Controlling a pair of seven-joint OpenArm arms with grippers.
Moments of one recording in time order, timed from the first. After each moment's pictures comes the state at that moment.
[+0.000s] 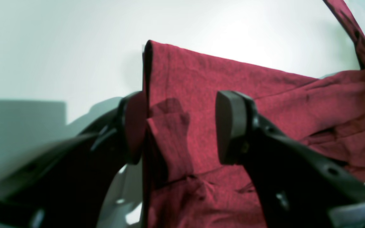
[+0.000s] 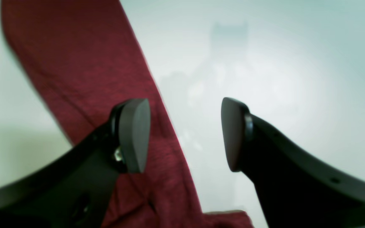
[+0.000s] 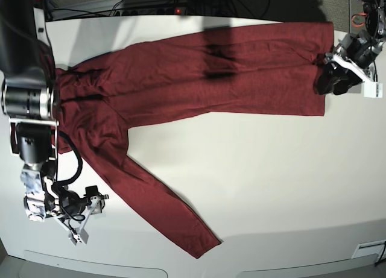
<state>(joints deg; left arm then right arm) 21.3 -17.1 -24.5 84.5 -44.2 -37.9 30.6 50.9 20.1 -5.2 25.6 5.3 33.2 -37.4</state>
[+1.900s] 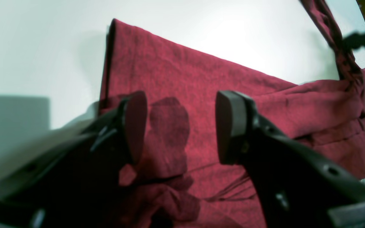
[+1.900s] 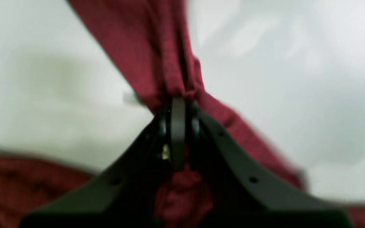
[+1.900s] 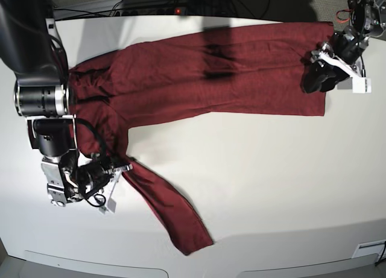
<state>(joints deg) 21.2 -11.2 -24.5 84.5 -44.2 -37.9 30.5 47.7 16.1 -7.4 21.4 19.5 36.3 -55.5</state>
